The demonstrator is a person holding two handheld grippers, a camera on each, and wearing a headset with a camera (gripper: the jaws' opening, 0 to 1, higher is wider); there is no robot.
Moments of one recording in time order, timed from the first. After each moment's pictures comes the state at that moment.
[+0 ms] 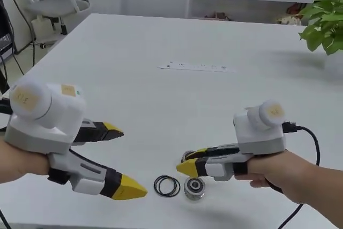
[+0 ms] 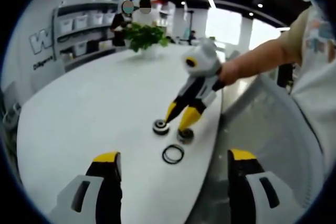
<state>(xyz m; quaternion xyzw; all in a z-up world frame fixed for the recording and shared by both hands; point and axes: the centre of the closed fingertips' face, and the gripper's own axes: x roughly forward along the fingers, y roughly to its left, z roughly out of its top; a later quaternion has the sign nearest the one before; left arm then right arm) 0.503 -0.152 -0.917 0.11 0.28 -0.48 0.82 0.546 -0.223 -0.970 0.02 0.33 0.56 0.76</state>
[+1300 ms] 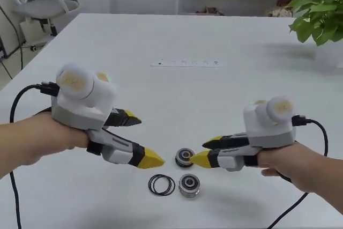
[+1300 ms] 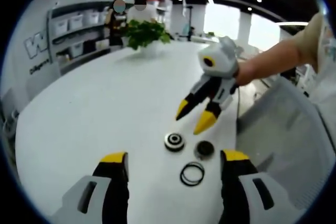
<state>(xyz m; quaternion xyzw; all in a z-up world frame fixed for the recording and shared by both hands) 0.560 -0.189 -0.932 0.14 0.29 -0.49 0.81 0.577 -0.261 -0.987 -0.03 0.30 0.52 0.80</state>
